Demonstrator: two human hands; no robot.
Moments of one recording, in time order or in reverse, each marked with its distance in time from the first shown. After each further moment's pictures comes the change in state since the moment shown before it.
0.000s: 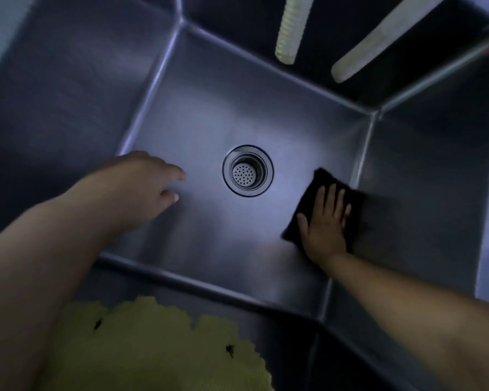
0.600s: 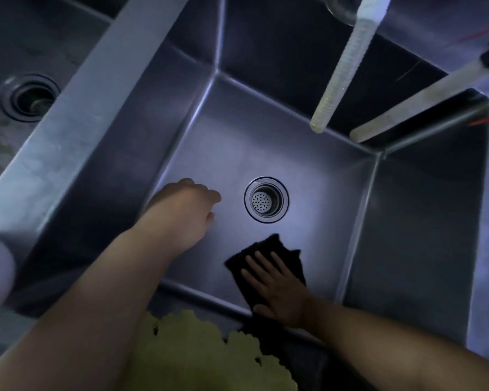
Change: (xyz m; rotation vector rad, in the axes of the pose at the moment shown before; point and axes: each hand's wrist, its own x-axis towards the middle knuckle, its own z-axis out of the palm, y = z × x) left_hand -0.005 0.002 -0.004 -0.082 0.131 -0.044; right_hand -0.062 -0.063 0.010 -0.227 -0.073 -1.059
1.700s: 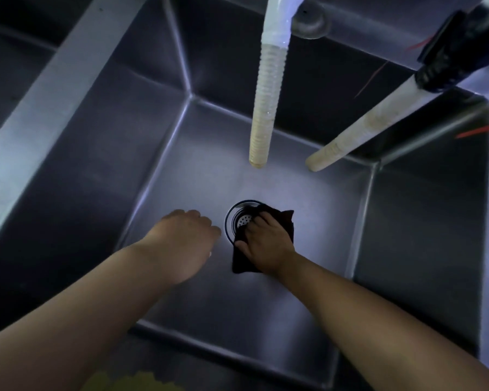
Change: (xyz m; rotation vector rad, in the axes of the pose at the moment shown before) left_hand 0.052 0.059 -0.006 0.456 -0.254 0.214; right_hand 0.094 0.111 -0.045 0.060 0.018 0.295
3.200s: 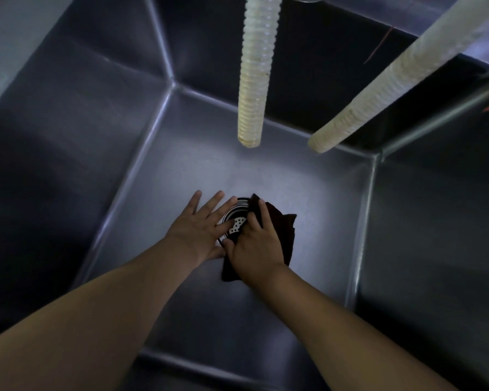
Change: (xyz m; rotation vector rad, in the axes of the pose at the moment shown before) left_hand 0.099 0.002 0.097 0.097 0.072 0.016; right_hand 0.002 -0.026 0.005 -0.106 -0.003 0.143
